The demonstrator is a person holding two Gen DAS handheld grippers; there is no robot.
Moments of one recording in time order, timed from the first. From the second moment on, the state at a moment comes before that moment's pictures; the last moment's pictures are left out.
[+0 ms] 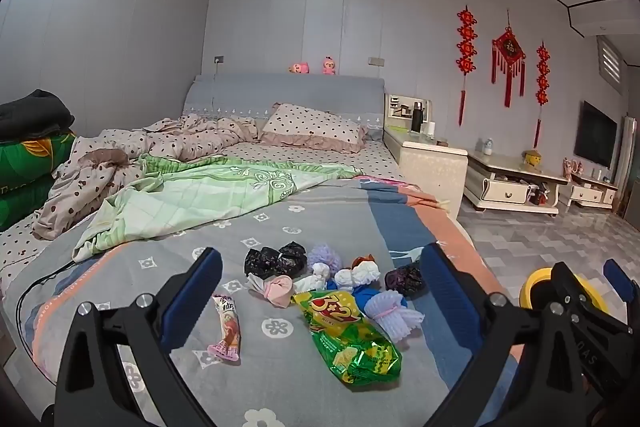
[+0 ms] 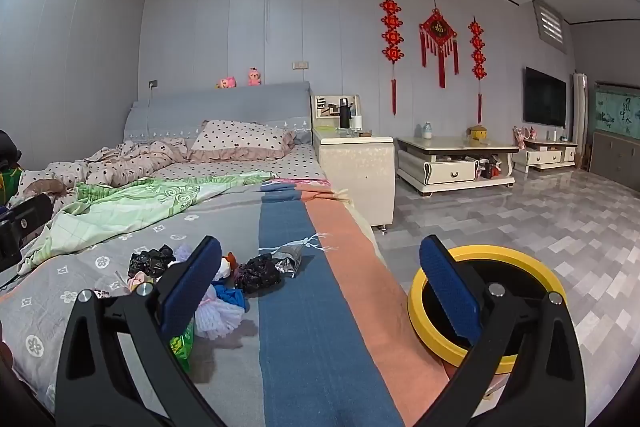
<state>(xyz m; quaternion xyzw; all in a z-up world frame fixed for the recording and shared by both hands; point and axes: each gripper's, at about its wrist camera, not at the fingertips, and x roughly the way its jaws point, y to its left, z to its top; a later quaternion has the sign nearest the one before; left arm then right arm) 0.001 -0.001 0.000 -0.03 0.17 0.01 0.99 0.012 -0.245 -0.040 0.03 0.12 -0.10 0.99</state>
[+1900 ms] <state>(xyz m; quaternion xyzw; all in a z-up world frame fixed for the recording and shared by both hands) 0.000 0.000 0.000 -0.03 0.17 0.01 0.99 0.014 -0.244 -0.042 0.03 0.12 -0.10 0.99</state>
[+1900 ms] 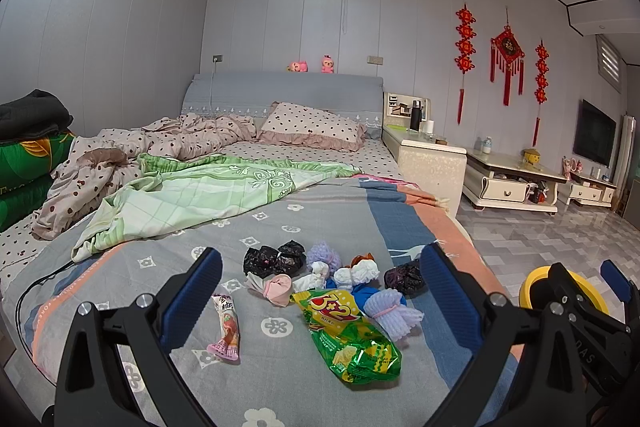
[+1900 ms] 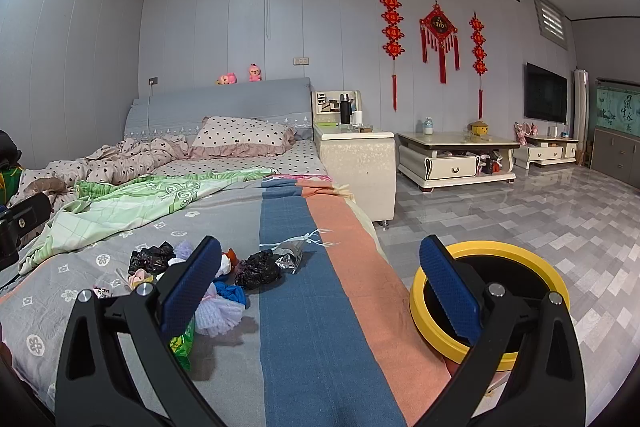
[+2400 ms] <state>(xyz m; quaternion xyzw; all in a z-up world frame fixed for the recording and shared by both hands) 0.005 -0.001 0.001 -0.03 0.17 0.01 0.99 0.014 -0.244 -0.043 0.03 0.12 -0.10 0.99</state>
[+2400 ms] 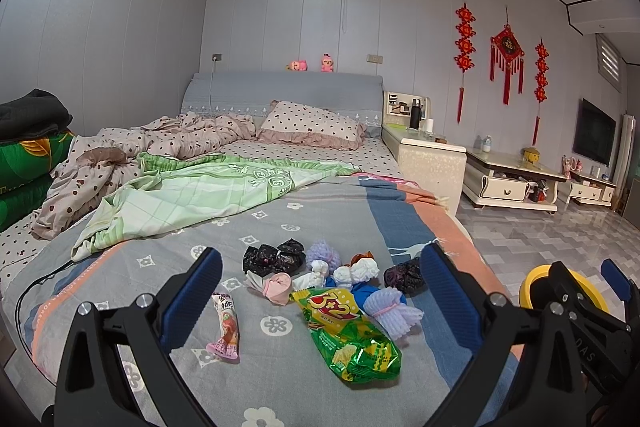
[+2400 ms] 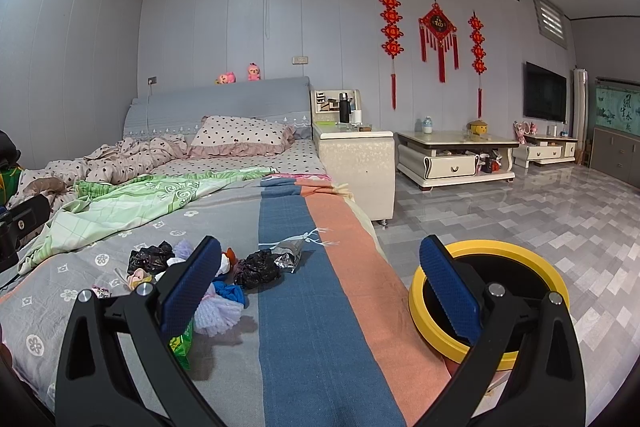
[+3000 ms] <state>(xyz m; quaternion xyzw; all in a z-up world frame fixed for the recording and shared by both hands) 0.004 -0.003 -0.002 -0.03 0.17 0.01 0.99 0.013 -0.243 -0.043 0.03 0.12 -0.10 0.99</state>
